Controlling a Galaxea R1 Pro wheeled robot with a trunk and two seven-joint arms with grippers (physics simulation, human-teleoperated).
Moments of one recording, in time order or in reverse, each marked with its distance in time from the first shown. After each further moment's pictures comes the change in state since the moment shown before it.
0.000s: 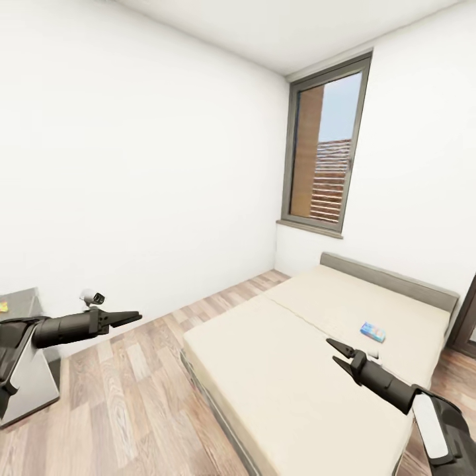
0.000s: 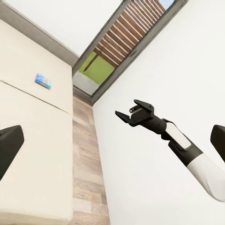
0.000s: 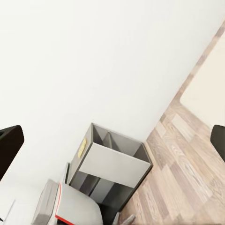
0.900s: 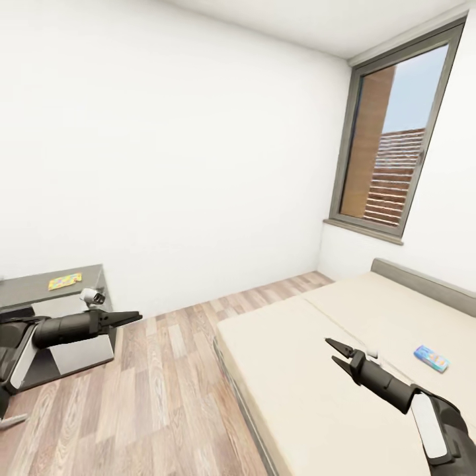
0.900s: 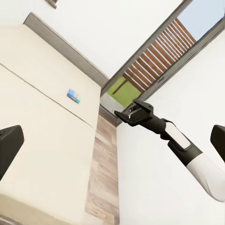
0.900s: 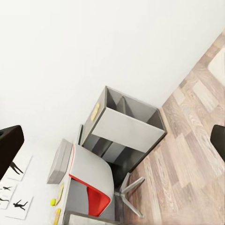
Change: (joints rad) left arm 0.000 -0.001 -0.001 0.000 0.000 0.000 -0.002; right arm 0.000 0.004 0.002 -0.003 0.000 0.001 -0.001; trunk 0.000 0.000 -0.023
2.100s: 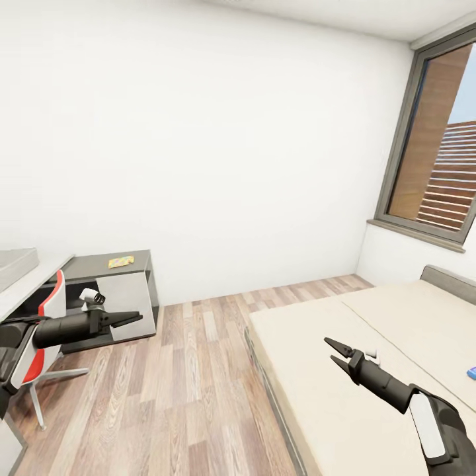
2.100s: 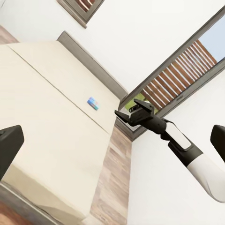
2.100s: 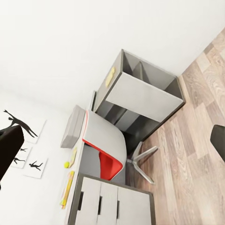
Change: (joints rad) left arm 0.001 -0.001 0.000 0.000 0.001 0.000 0.004; right arm 0.000 0.007 0.001 -0.002 0.000 -0.006 0.003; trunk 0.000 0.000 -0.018
